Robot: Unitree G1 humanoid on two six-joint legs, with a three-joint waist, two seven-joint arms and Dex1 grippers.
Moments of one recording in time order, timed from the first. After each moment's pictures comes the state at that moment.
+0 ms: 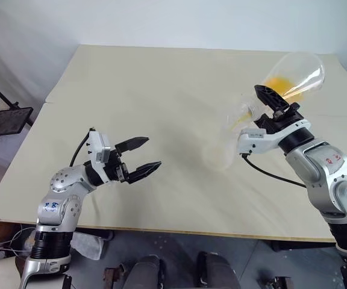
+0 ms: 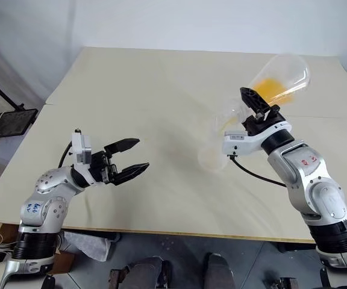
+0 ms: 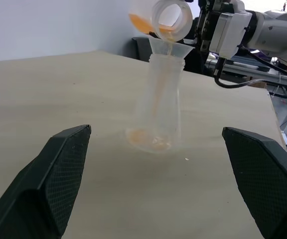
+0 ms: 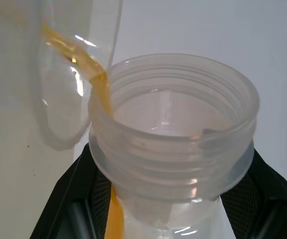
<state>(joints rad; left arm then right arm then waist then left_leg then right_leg) -0.31 0.47 0.12 -0.11 -0.58 0.27 -0.95 -0.42 -0.81 0.08 -0.27 -0.87 -0.06 0.25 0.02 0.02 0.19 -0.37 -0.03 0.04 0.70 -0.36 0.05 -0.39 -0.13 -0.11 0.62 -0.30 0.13</state>
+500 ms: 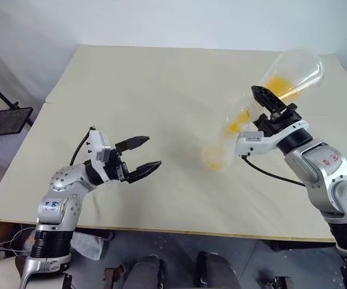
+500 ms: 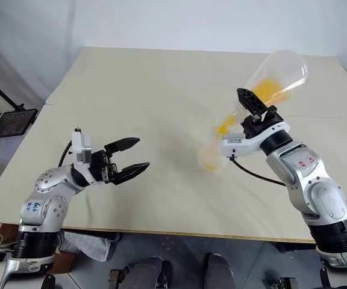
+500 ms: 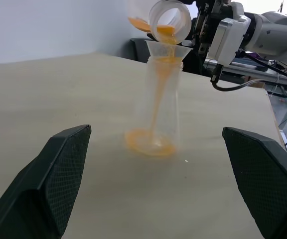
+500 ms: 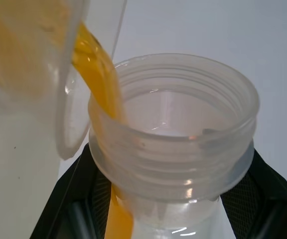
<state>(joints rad) -0.32 0.47 0.12 -0.11 -0.58 0.27 -0.96 -0.42 -0.81 0.08 -0.26 -0.95 -0.11 0.20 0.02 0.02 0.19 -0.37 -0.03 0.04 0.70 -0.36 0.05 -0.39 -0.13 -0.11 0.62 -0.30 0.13</state>
